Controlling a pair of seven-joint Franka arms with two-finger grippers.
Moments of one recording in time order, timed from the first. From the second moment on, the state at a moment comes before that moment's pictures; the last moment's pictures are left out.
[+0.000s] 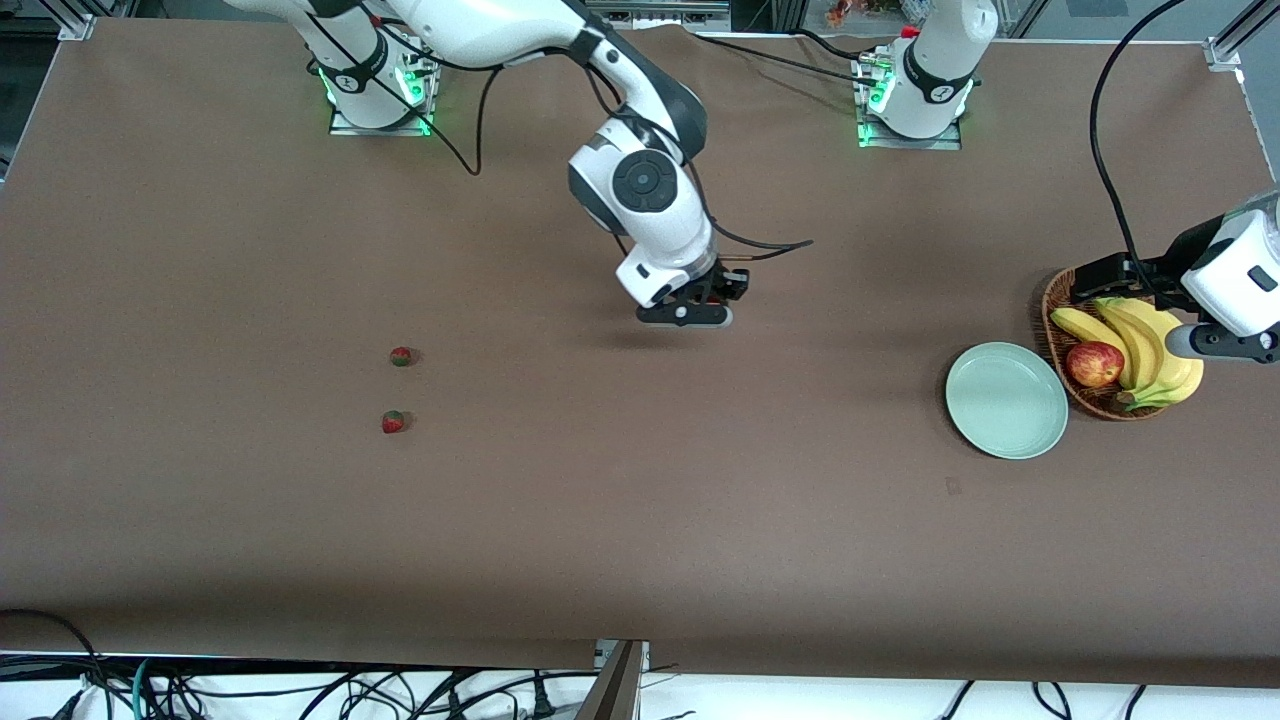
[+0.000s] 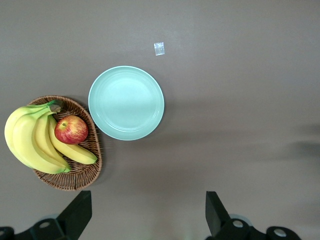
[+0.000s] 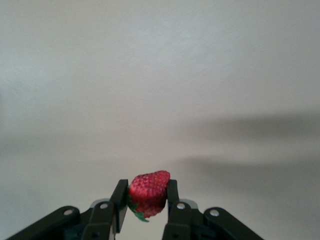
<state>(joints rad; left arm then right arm) 0.00 0.23 0.01 -1.39 -0.02 1.45 0.05 0.84 0.82 0.09 -1.32 0.18 2.39 0.94</state>
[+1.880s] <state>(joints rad) -0.23 0.69 -0.02 -1.41 -0.13 1.76 -0.19 0.86 0.65 -0.29 -1.32 0.17 1.83 0.45</state>
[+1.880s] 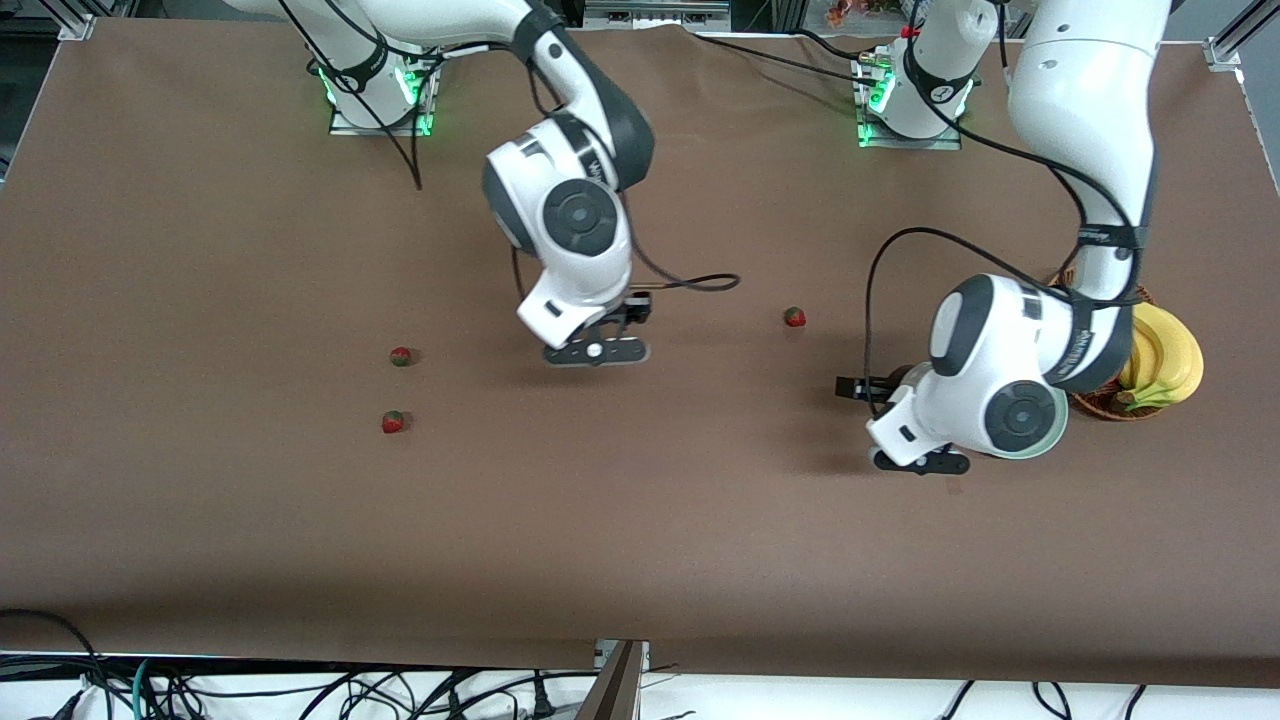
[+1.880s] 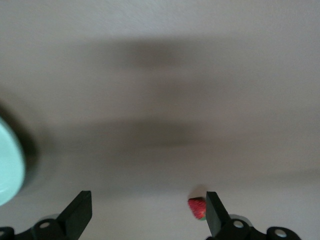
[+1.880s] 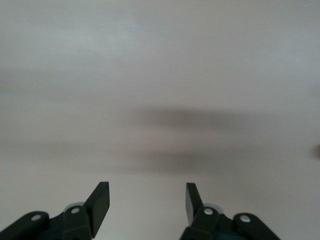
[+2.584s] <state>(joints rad) -0.25 0.56 -0.17 -1.92 -0.13 2.24 -0.36 0.85 0.52 -0.56 -1.86 0.18 2.11 -0.02</state>
